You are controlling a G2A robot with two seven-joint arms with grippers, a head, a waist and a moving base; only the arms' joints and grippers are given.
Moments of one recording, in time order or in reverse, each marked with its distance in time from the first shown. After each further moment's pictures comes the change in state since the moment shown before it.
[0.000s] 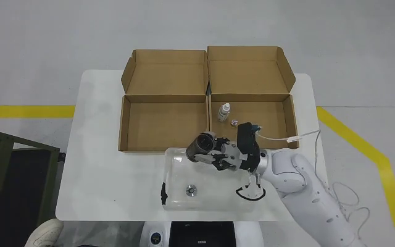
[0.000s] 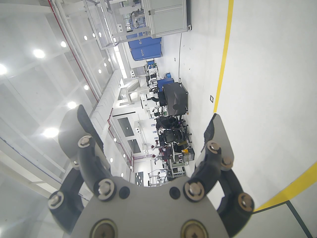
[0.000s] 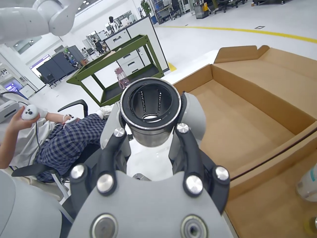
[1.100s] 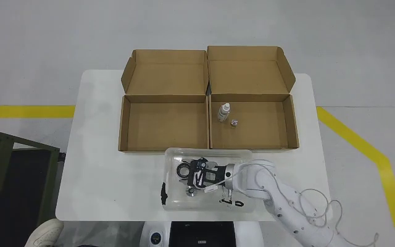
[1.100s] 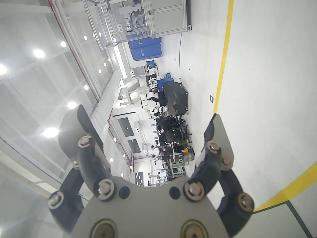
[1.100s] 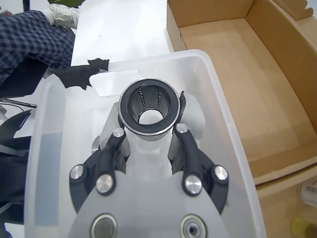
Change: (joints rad) left arm 0.000 0.000 0.000 0.000 0.000 0.000 0.000; right arm 0.040 -0.039 -0.224 0.031 -0.674 0.058 0.014
